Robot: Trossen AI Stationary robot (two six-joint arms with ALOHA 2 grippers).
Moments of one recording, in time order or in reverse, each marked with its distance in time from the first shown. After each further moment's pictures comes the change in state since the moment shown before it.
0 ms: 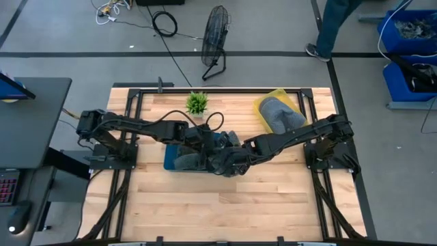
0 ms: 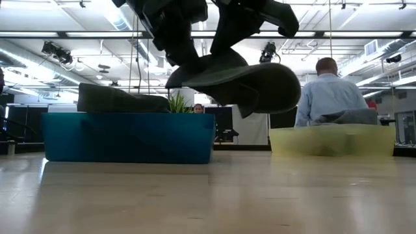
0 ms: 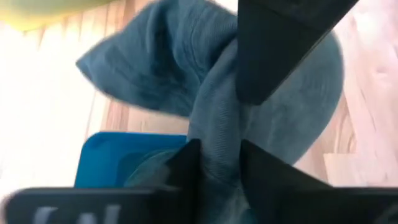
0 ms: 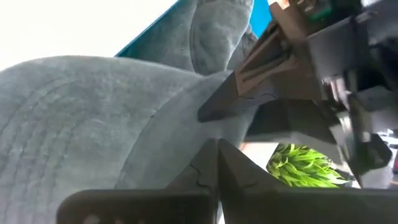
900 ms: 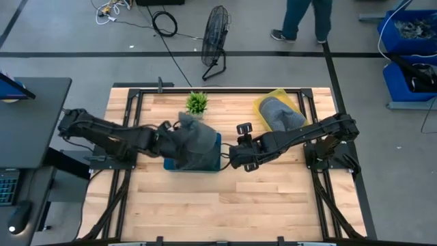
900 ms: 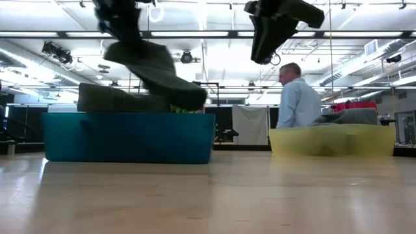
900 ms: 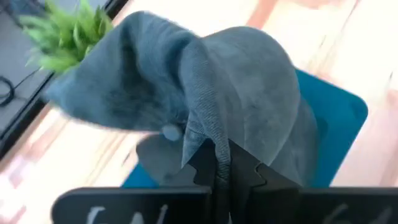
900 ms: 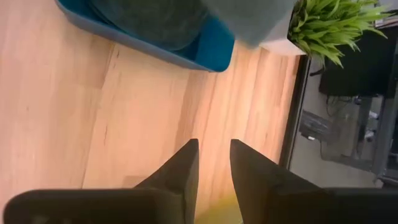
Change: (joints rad) left arm -0.212 -0.225 -0.001 -0.509 -0.555 -0.600; right arm 0.015 -0.055 0.002 -0.365 0.144 0.624
